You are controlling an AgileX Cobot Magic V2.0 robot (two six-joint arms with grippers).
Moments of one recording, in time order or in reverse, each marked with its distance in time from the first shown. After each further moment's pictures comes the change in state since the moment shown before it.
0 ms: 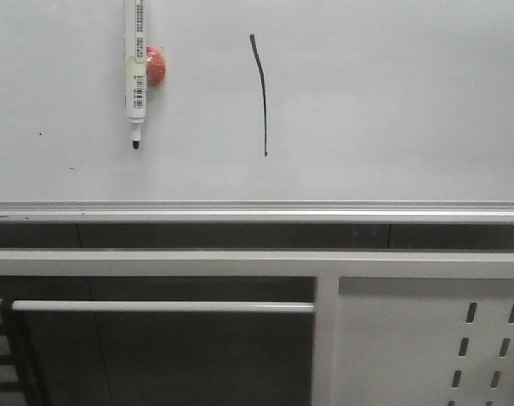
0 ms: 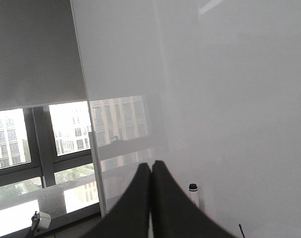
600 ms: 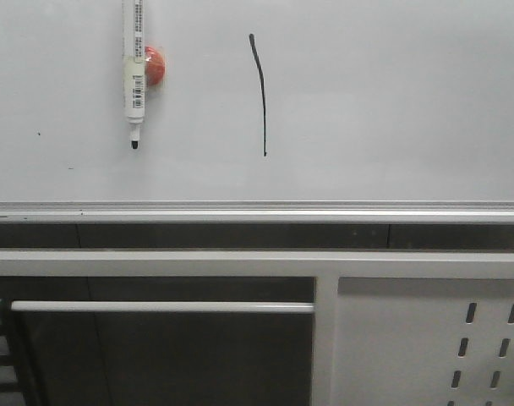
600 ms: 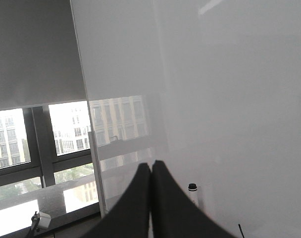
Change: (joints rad) left arm 0.008 0.000 0.000 -0.025 0.003 0.000; right arm 0.000 0.000 0.000 0.000 0.000 0.000
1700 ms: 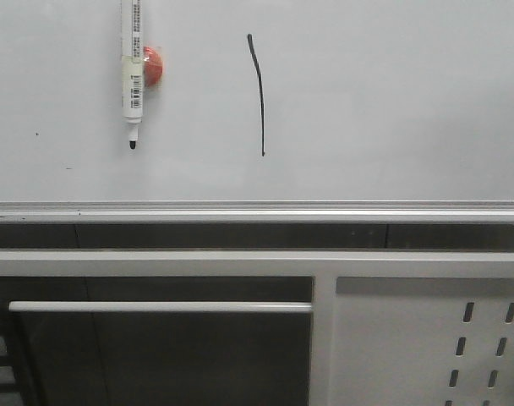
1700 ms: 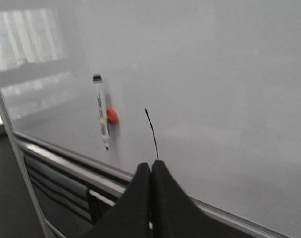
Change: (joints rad) left arm 0.000 0.000 0.000 -0.002 0.000 0.000; right arm 0.000 0.099 0.212 0.315 -0.242 -0.348
